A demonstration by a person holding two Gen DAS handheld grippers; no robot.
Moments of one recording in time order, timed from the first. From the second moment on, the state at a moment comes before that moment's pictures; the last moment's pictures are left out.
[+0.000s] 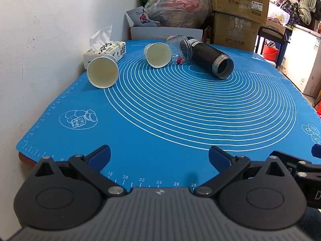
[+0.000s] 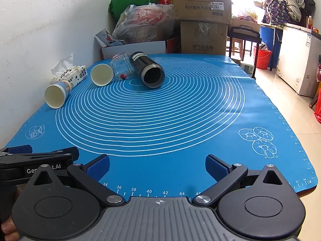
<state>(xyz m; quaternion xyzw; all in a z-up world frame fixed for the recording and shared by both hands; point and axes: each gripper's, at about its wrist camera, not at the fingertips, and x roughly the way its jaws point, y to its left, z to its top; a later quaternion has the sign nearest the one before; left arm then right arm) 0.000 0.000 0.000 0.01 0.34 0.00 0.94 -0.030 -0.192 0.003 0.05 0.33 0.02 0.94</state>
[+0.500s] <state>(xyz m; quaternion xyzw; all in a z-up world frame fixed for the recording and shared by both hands) -0.001 -0.001 0.000 0.01 0.34 0.00 0.94 -0.030 -0.192 0.003 0.05 0.33 0.02 0.94</state>
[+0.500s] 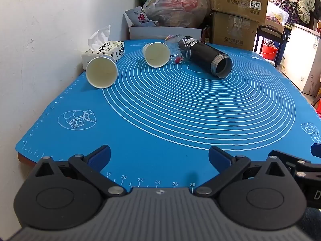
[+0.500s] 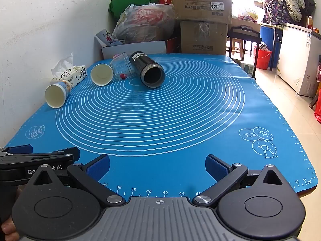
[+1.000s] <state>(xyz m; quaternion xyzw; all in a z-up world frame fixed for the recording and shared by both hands) -0.001 0.000 0.001 0.01 0.34 0.00 0.94 -0.029 -0.191 0.003 0.05 0.33 0.02 0.94</state>
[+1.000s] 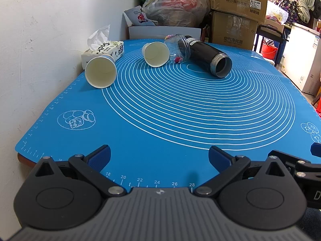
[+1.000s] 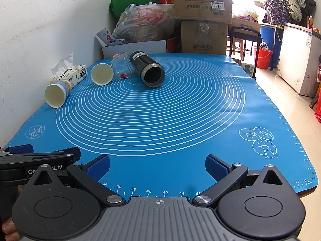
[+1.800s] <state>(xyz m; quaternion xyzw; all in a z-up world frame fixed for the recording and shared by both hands) 0.001 -0.002 0.000 0.01 0.34 0.00 0.94 -0.029 -0.191 0.003 0.05 0.33 0.02 0.94</state>
